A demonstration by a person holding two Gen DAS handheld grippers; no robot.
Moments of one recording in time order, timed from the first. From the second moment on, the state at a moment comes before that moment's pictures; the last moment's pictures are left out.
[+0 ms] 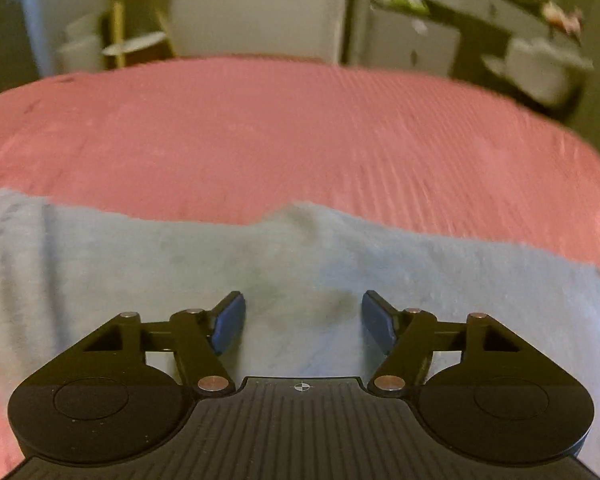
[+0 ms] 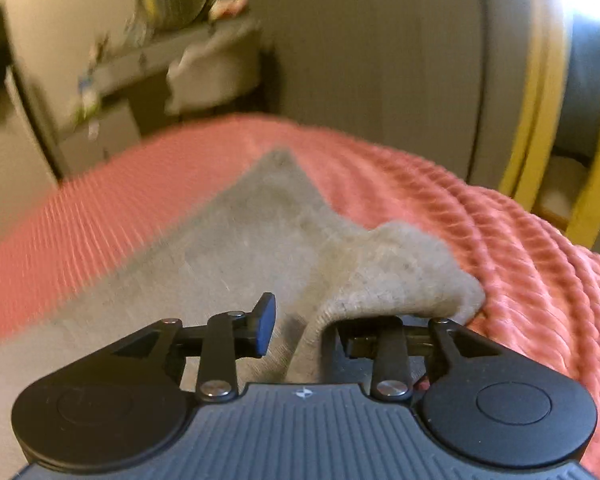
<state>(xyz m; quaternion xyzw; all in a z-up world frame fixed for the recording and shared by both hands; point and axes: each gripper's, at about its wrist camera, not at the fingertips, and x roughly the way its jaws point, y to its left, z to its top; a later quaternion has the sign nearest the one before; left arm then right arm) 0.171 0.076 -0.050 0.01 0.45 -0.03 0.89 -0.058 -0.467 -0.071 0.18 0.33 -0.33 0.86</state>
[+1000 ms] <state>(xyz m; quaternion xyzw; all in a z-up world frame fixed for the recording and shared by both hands) 0.167 0.302 -0.038 -0.09 0.38 0.07 0.92 -0.129 -0.456 -0.025 0.11 0.28 -0.44 0.85</state>
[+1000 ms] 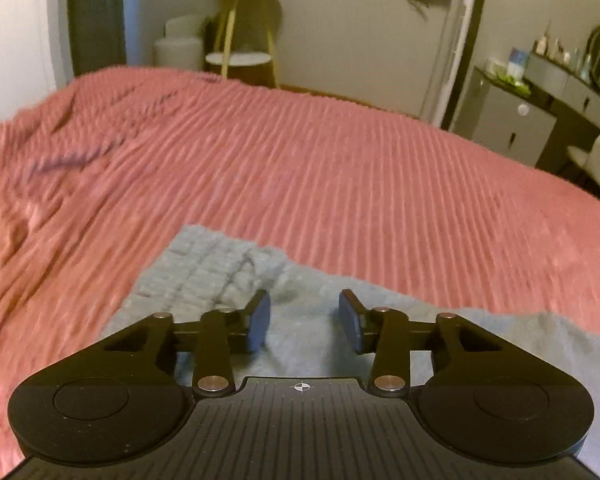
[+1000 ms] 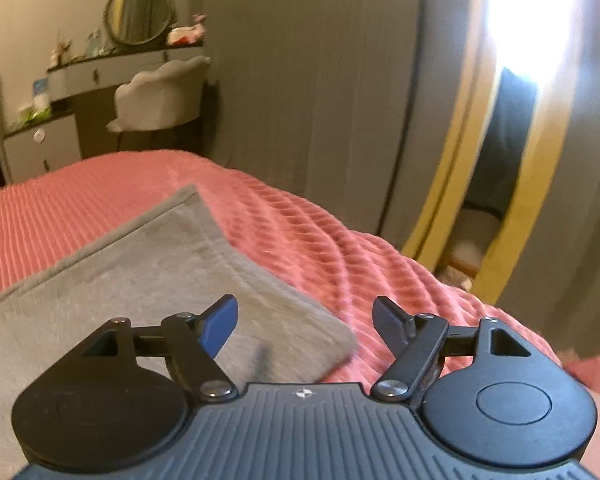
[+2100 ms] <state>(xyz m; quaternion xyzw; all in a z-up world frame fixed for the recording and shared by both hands) 0.111 0.103 -0.033 0.09 0.38 -0.10 0.92 -0.080 -0.478 -0.072 0.33 0.39 -0.13 0.85</state>
